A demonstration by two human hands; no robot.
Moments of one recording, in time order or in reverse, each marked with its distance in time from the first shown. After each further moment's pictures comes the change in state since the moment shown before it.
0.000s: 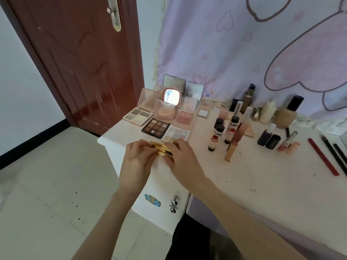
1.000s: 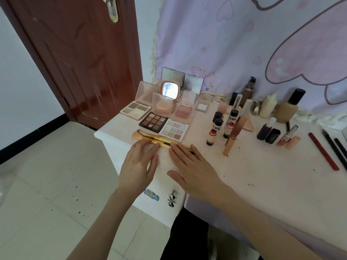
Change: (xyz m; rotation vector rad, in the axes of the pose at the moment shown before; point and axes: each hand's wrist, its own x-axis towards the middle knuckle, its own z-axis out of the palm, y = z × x) left_hand -0.017 -0.001 0.009 0.067 -0.087 0.099; right_hand -0.039 0.027 -0.012 -0.347 -0.355 -0.154
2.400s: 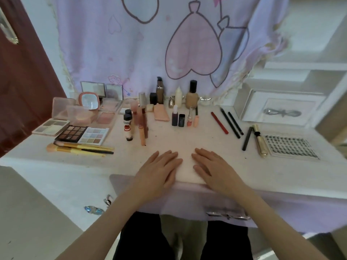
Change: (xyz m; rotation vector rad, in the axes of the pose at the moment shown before) left_hand 0.002 0.200 0.053 -0.103 -0.541 0.504; right_hand -0.212 0.114 -0.005 0.231 0.188 0.511
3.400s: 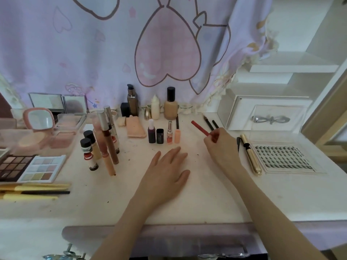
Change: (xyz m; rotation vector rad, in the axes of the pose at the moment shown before) left_hand 0.106 0.004 0.035 -0.141 -0.010 -0.046; right_hand 0.083 0.062 -0.044 0.376 0.545 0.599
